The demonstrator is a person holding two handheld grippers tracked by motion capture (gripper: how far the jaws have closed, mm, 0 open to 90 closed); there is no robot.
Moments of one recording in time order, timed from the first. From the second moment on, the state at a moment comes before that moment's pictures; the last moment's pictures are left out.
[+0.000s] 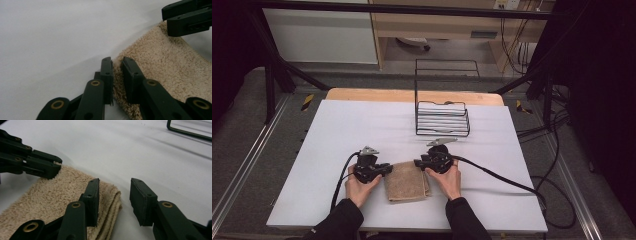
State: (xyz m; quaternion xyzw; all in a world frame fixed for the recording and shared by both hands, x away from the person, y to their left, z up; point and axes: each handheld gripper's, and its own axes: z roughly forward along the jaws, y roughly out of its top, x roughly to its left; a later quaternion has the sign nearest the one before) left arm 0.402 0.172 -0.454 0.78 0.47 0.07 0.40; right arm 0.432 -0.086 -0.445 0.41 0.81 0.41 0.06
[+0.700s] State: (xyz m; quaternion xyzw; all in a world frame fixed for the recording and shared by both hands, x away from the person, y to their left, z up) left arm 0.402 0.171 -0.453 0.79 0.46 0.07 0.40; right arm 0.435 -0.083 -0.453 0.42 0.81 0.40 0.01
